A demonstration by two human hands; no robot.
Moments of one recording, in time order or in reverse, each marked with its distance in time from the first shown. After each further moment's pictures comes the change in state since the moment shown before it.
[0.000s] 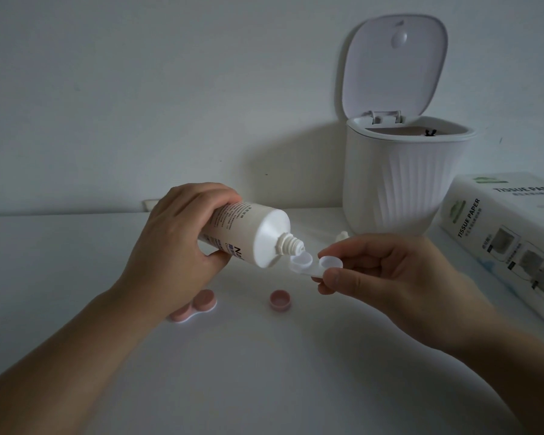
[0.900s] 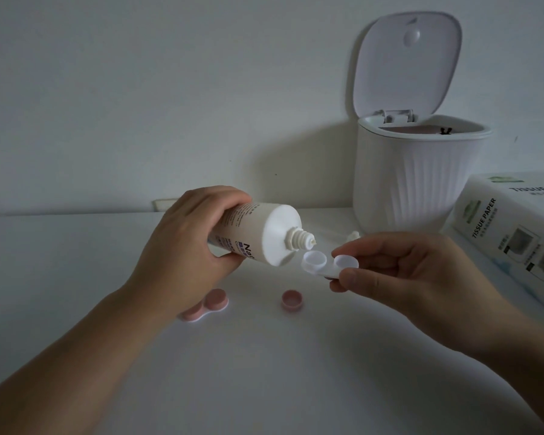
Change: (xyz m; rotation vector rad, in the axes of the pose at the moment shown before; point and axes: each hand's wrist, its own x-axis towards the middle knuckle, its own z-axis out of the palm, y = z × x) left_hand -0.004 0.000 -0.003 -0.035 -0.016 -0.041; right_hand -0.001 0.000 0.001 0.034 -0.018 -0.037
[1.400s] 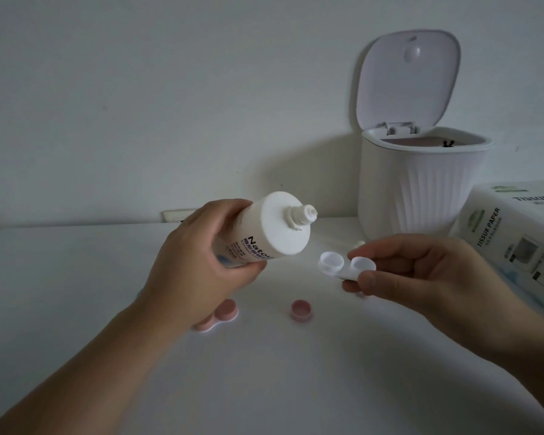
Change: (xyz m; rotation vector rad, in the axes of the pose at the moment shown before) left_hand -0.002 0.020 -0.010 -0.212 0.014 -0.276; right_hand 0.003 -0.003 -0.006 0.088 0.024 0.028
